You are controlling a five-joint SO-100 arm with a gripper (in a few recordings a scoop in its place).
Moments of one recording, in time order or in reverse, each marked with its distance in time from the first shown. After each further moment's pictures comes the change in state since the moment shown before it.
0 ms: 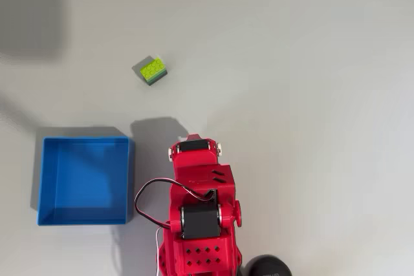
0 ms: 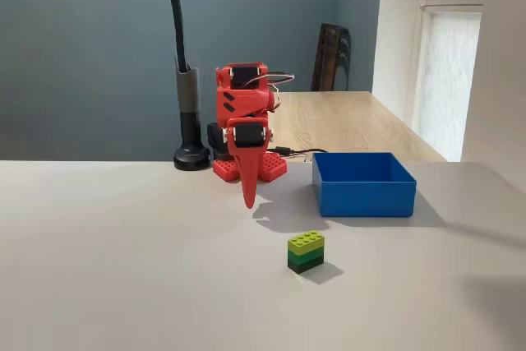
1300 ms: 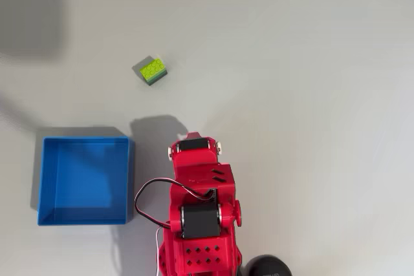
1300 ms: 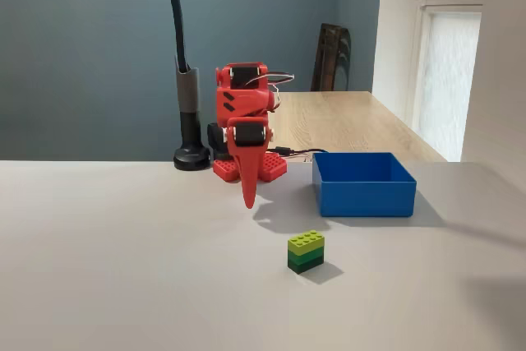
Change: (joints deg) arm 0.0 -0.5 0.0 -2.5 -0.5
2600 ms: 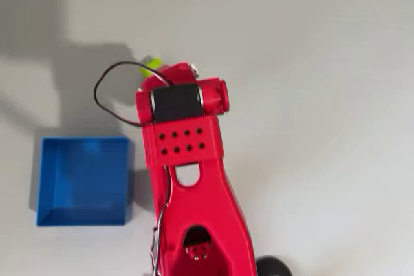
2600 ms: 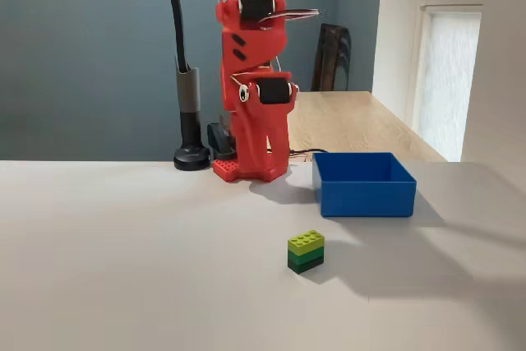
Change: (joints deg) arm -5.8 -71.2 -62.7 12.2 -15.6
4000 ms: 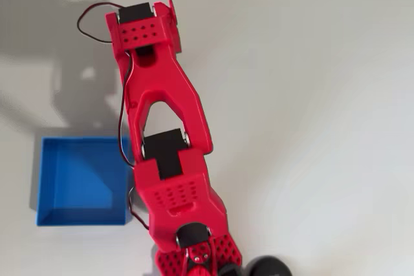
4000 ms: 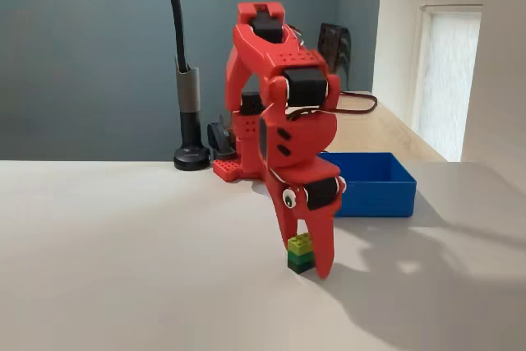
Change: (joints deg) arm -5.8 -52.9 -37.7 -0.8 0.1
